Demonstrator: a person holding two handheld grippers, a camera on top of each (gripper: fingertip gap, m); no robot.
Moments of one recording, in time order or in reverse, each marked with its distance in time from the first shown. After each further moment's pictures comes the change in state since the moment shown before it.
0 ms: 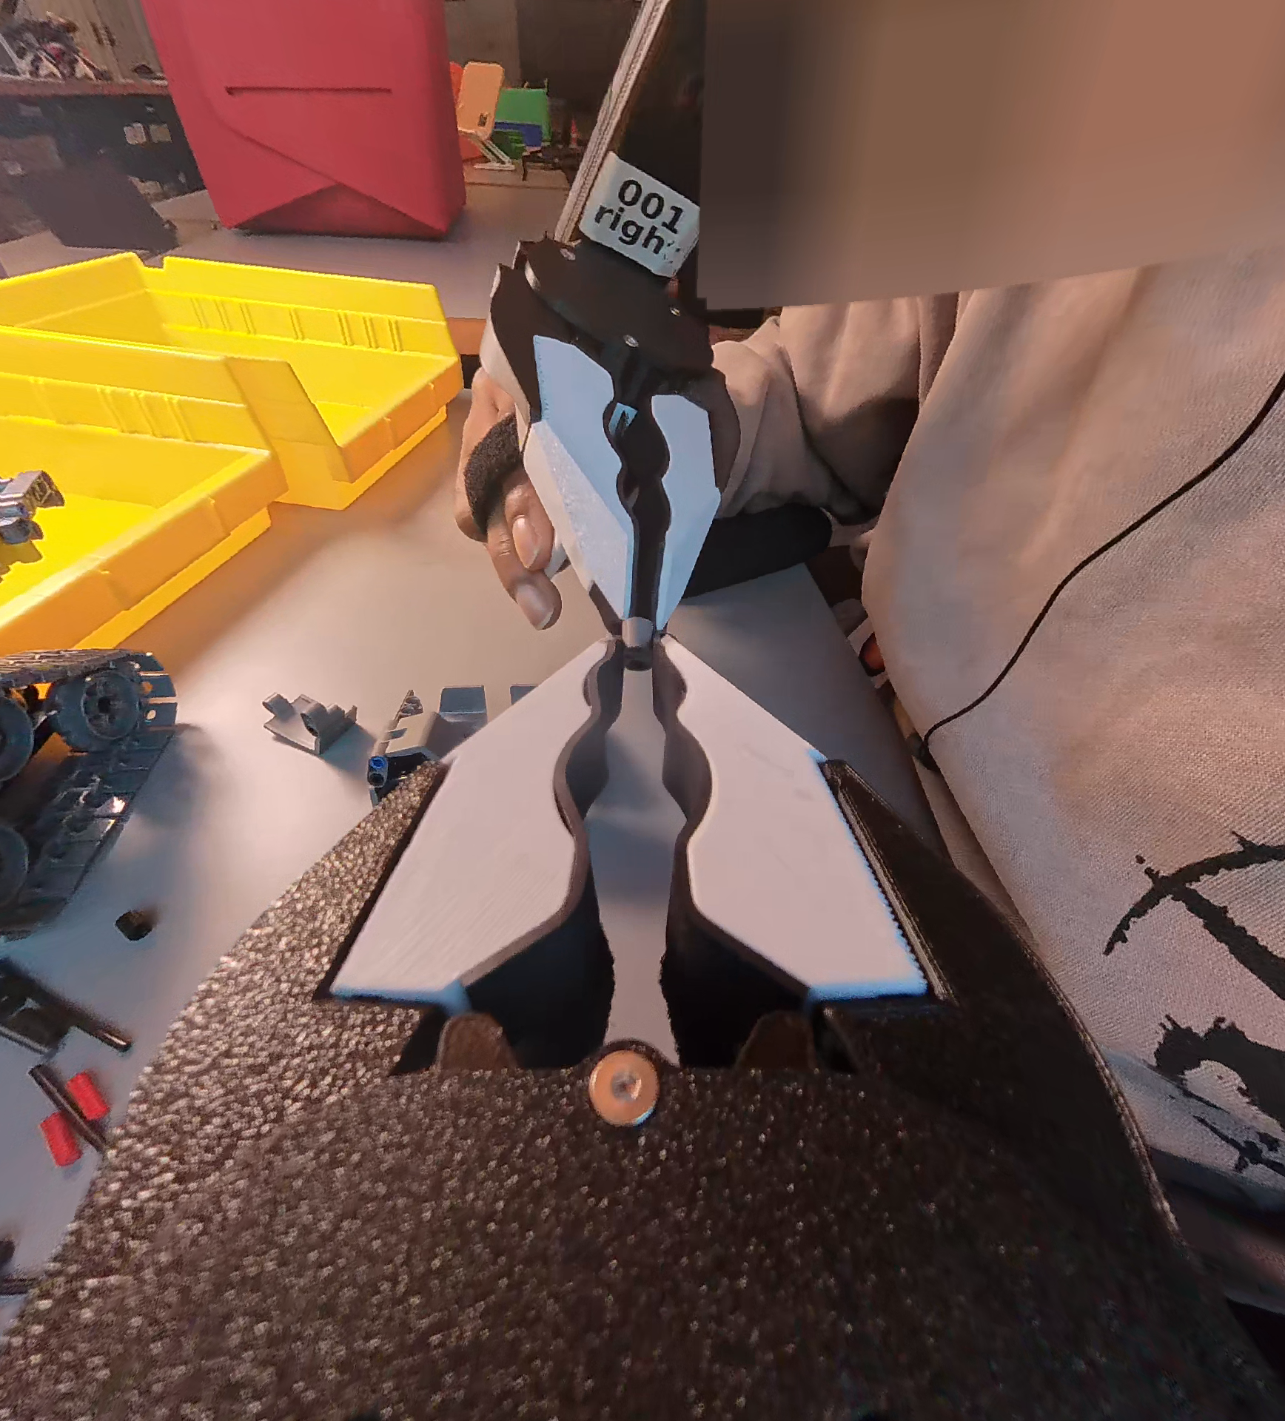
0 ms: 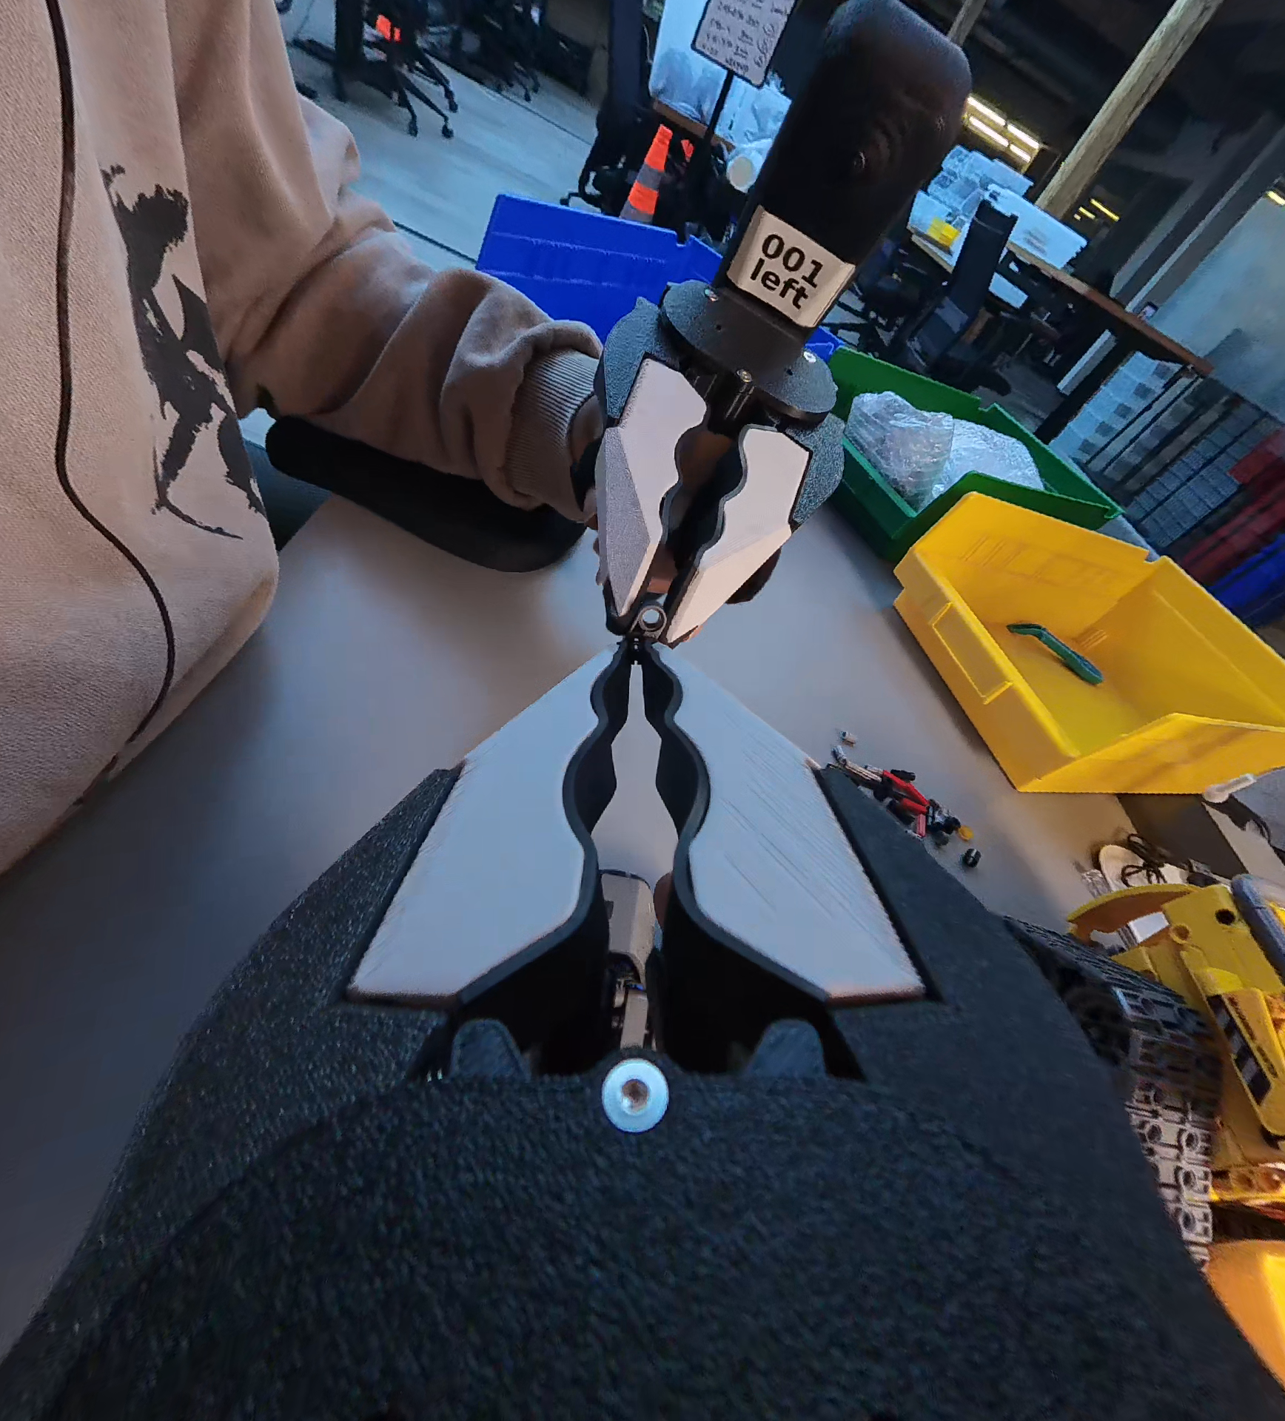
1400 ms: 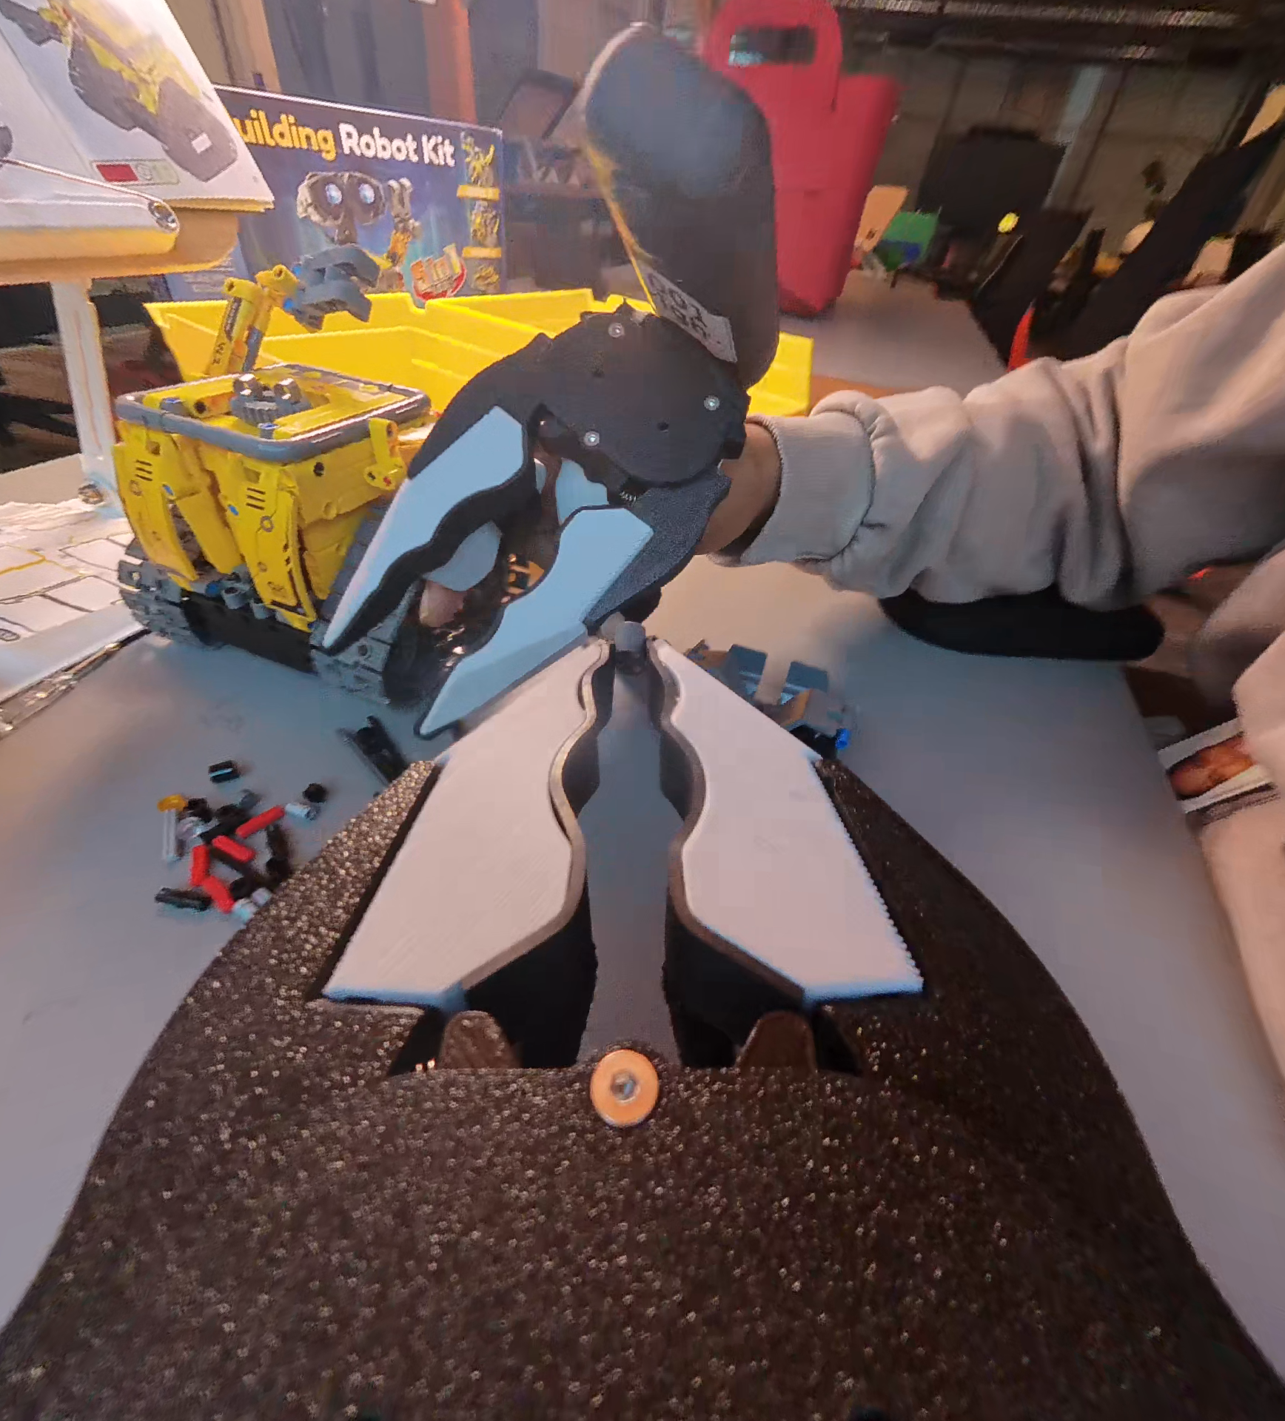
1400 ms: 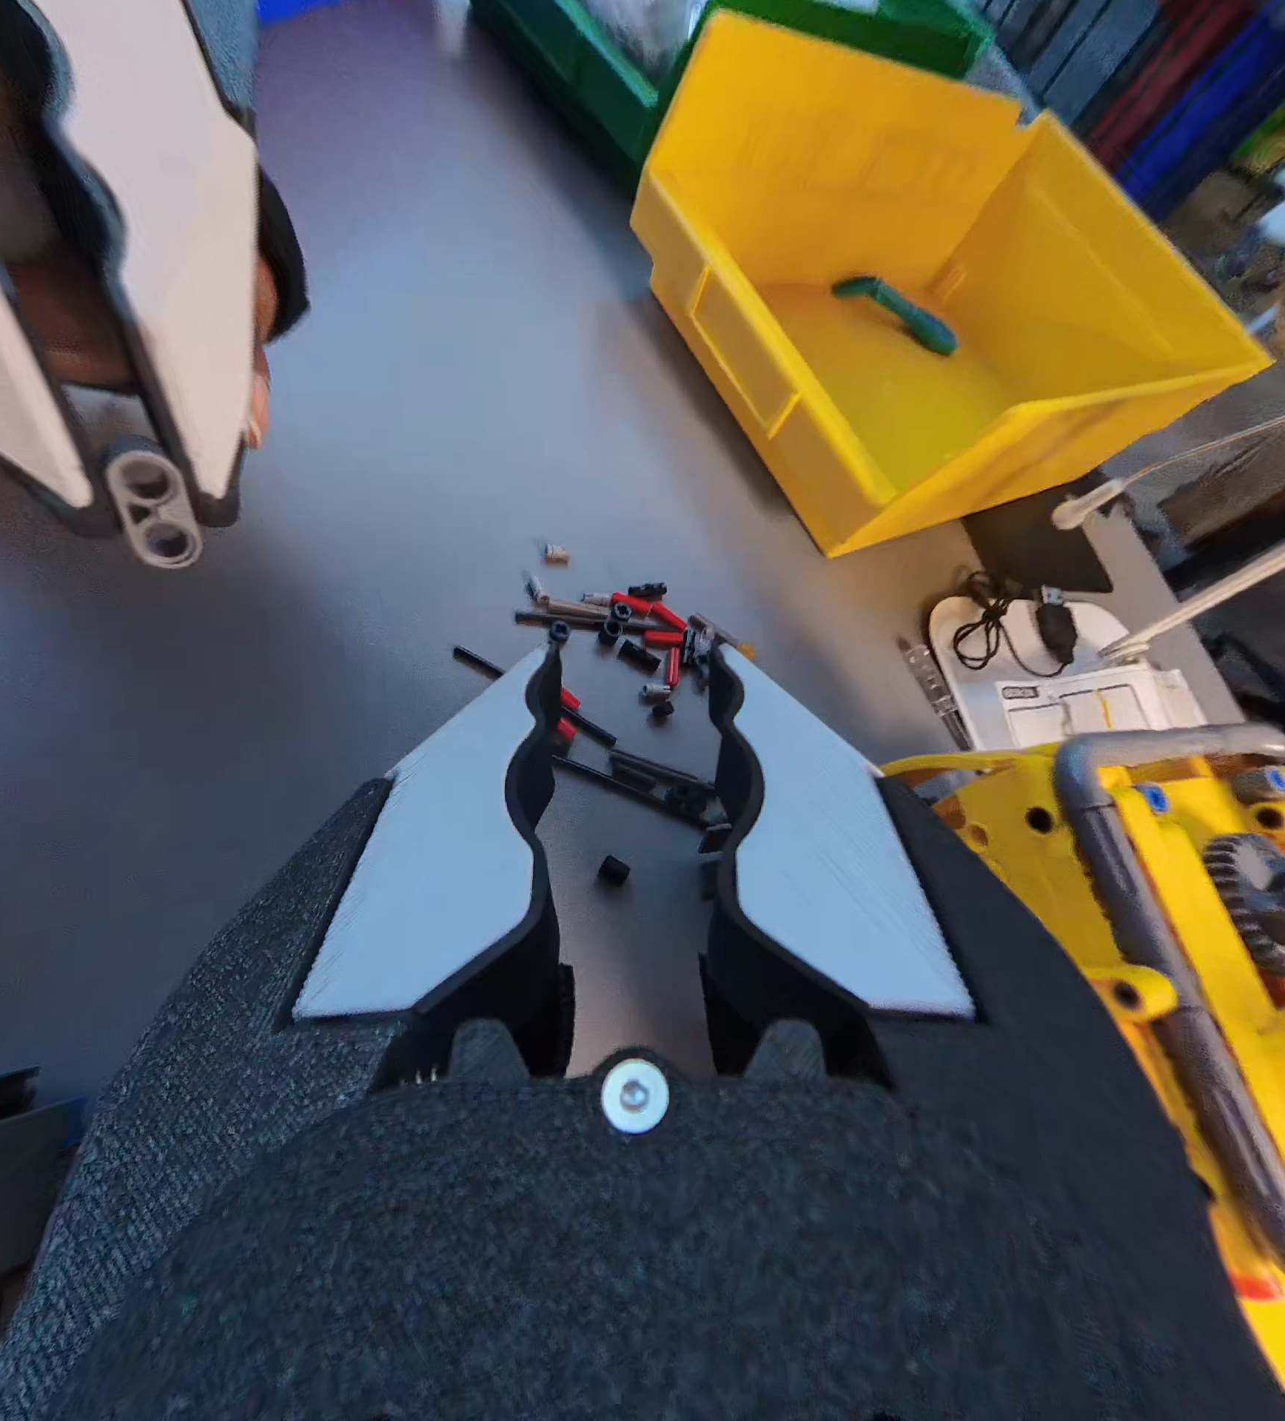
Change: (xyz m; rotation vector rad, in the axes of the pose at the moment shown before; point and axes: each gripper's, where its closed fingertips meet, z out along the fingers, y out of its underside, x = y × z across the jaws) left arm -0.082 0.021 -0.053 0.110 -0.454 -0.125; right arm 0.144 0.107 0.071 -0.394 0.239 0.137
